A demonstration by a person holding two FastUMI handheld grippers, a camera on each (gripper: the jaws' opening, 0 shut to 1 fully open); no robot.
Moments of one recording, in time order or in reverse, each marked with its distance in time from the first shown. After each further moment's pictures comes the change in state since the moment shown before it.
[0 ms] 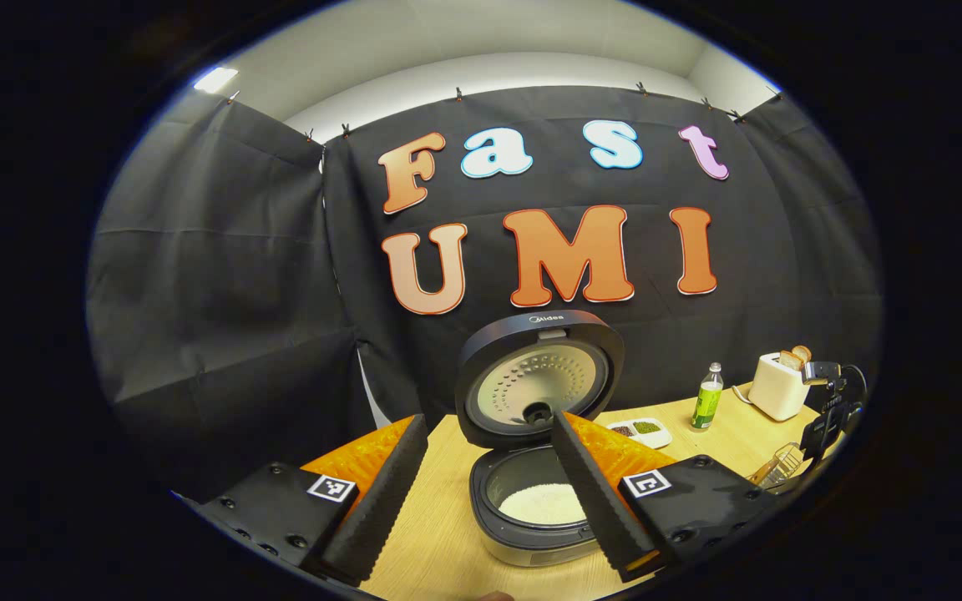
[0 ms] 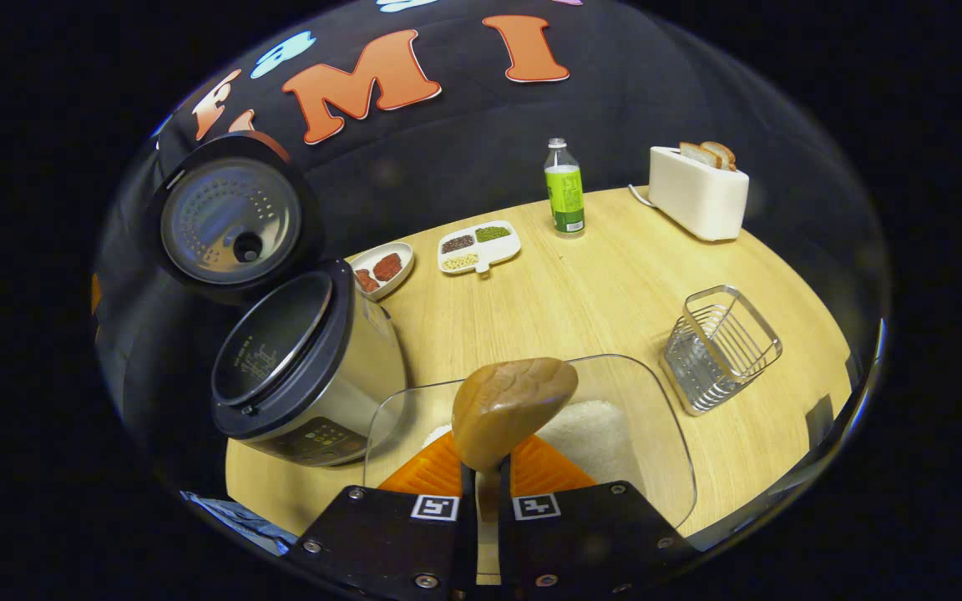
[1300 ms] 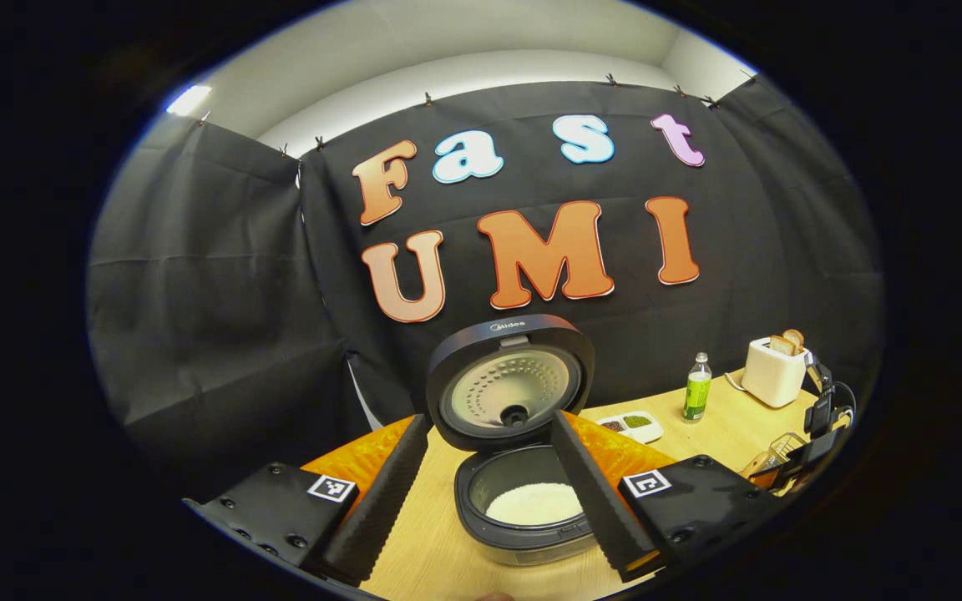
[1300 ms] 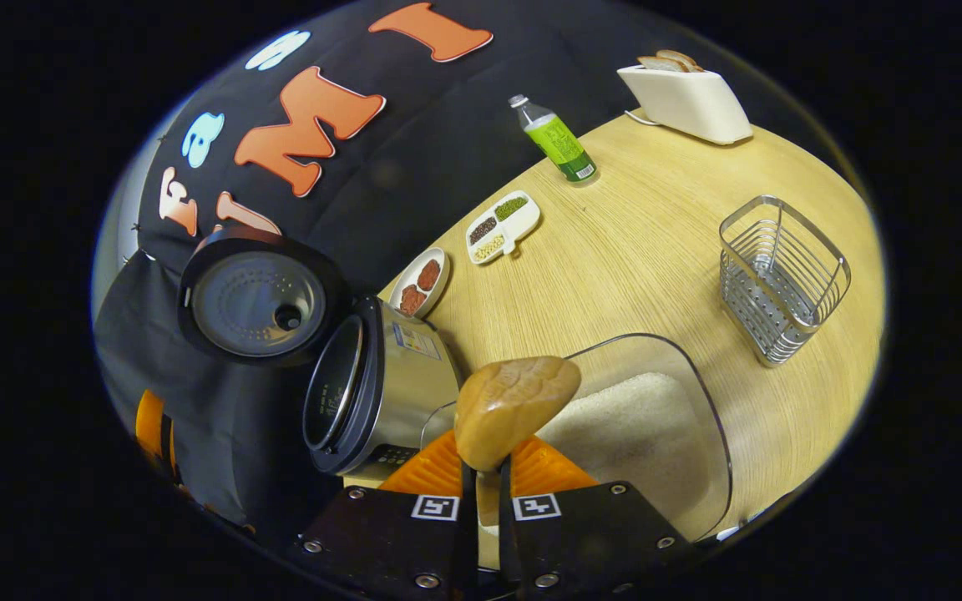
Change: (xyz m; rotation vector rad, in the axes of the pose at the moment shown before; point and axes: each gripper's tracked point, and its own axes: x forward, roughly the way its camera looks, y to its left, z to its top) left arm -0.006 -0.039 0.011 0.070 -0.002 -0.028; right arm 0.002 -0.005 0.012 0.345 0.101 0.305
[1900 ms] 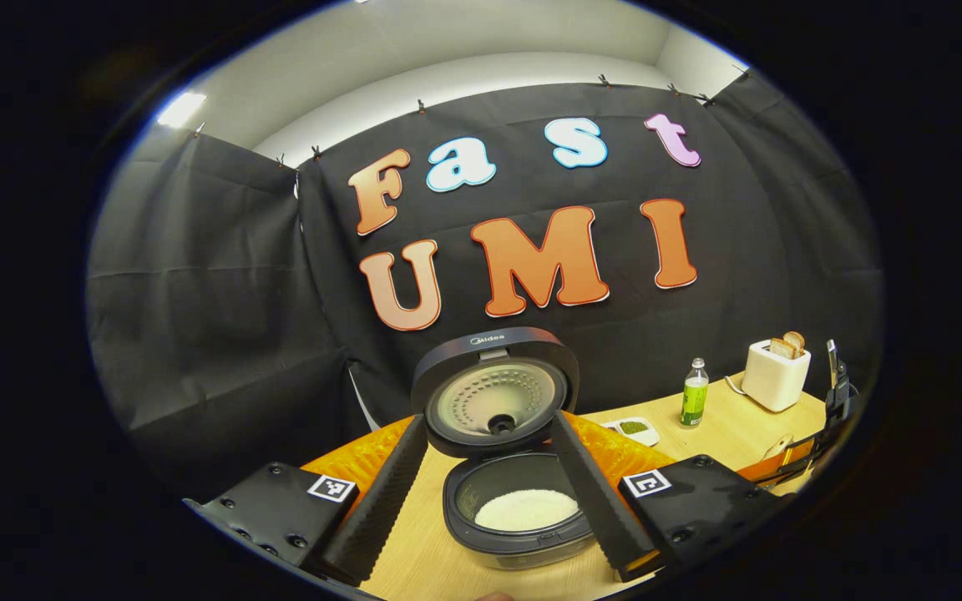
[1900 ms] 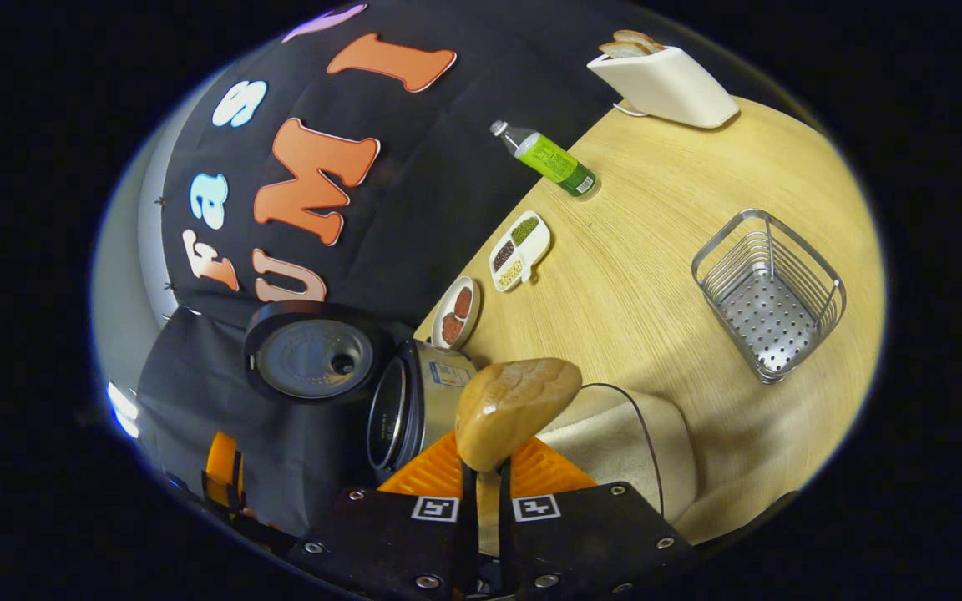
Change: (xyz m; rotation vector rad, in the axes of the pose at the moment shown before) left arm -0.002 -0.023 0.013 0.008 -0.021 0.020; right arm -0.036 -0.005 0.043 0.159 -0.006 0.193
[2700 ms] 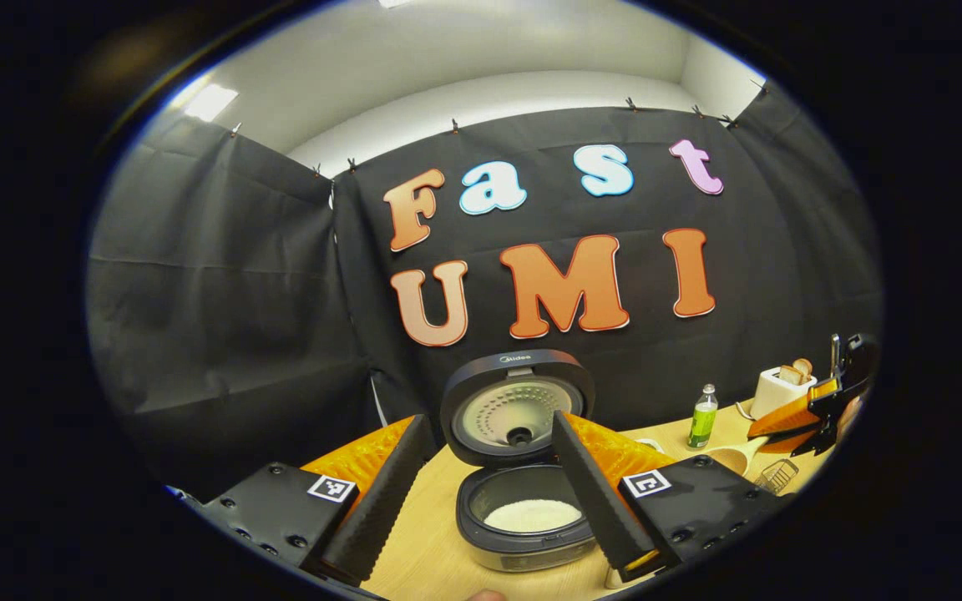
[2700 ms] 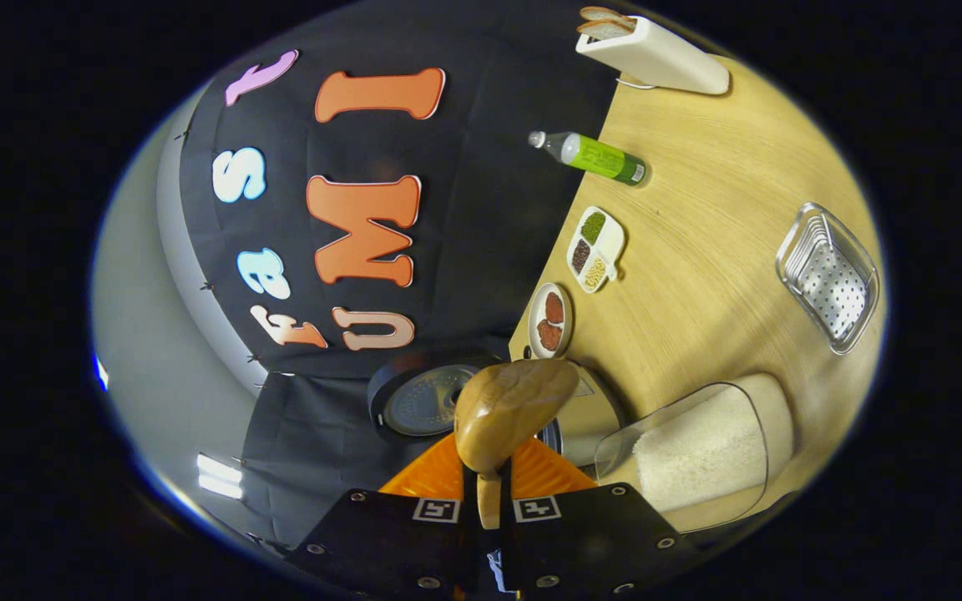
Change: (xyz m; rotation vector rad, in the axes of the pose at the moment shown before) left arm -0.039 0.029 0.015 -0.056 -0.088 0.094; right arm -0.018 0.108 0.047 0.231 0.041 0.272
